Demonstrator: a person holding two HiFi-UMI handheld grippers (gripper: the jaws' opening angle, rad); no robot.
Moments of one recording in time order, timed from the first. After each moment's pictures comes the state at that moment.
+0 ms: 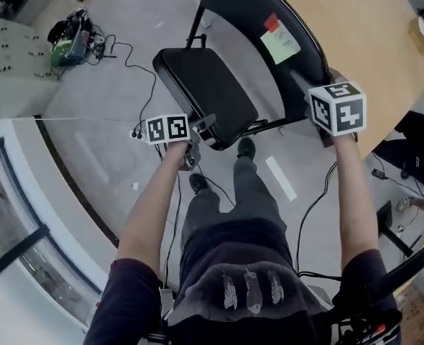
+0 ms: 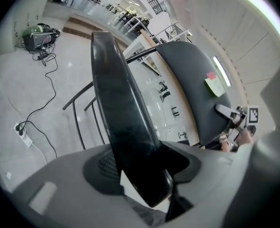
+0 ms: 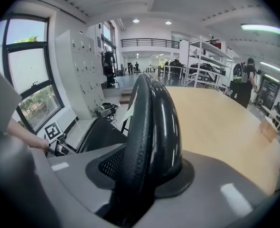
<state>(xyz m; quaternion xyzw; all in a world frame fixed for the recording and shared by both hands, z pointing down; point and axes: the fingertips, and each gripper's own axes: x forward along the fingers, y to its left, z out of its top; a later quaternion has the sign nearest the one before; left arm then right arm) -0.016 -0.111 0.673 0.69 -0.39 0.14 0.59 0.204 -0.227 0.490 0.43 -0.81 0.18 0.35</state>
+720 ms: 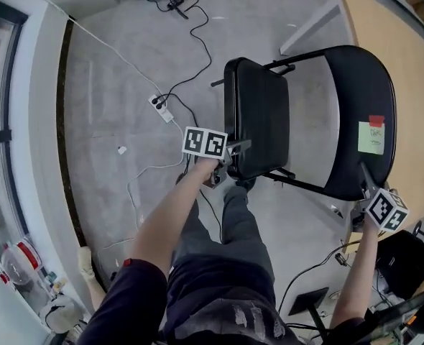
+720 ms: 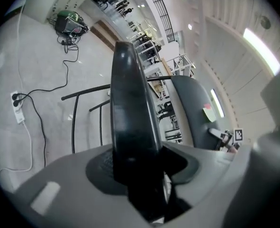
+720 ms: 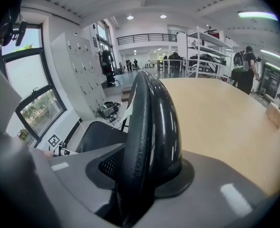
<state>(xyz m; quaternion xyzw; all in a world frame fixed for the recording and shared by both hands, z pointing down) -0.087 -0.110 0.723 0.65 -0.42 -0.03 0.63 0.201 -0.255 0.528 0.41 -0.81 0.25 0.34</state>
